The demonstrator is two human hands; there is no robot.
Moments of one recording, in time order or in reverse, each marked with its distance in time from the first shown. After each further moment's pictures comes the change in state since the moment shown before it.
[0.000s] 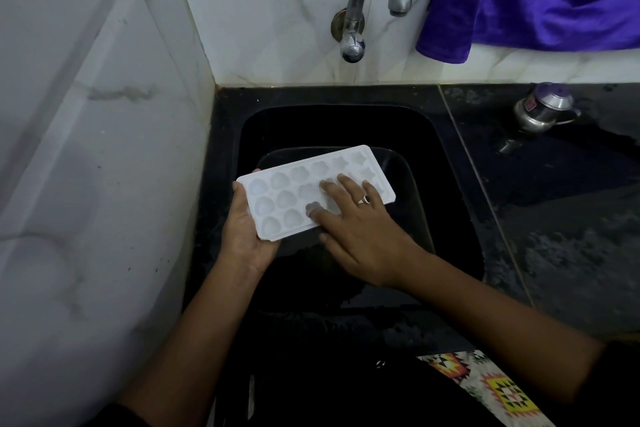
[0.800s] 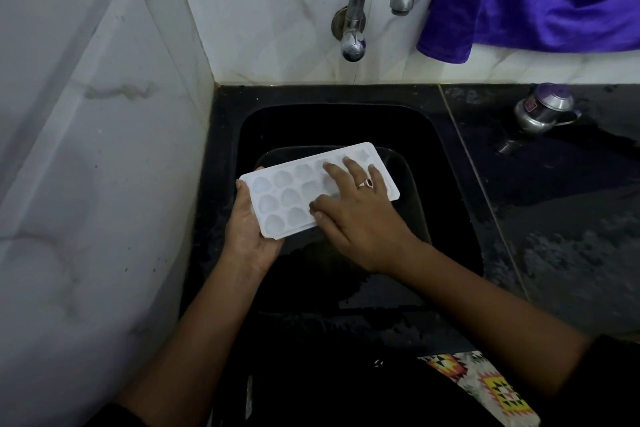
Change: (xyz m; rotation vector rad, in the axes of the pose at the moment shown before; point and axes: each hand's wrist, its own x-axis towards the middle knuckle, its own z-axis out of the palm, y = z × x) left_hand 0.007 -0.001 -0.004 -0.027 0.005 0.022; right_hand 0.016 -0.001 -0.011 0.032 0.005 0.089
